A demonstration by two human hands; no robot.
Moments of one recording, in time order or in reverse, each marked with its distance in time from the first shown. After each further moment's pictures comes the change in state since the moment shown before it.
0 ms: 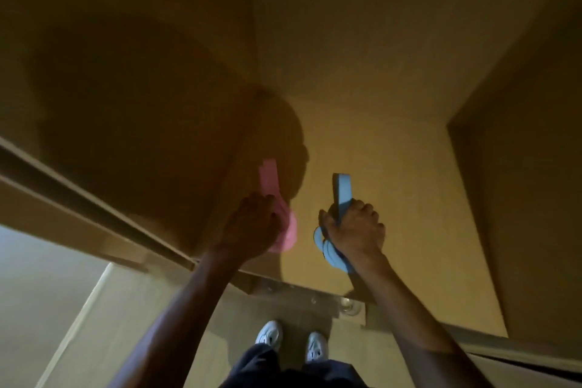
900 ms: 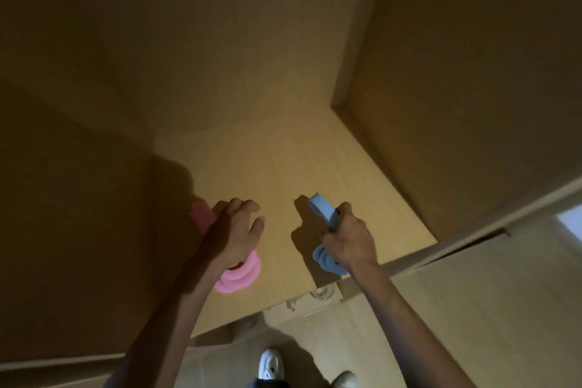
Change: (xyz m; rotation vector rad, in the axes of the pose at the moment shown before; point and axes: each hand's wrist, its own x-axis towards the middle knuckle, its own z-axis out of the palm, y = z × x) left_hand 0.055 0.029 -0.016 0.003 -0.137 0.457; right_hand -0.058 0.020 -0.040 0.394 0.106 0.394
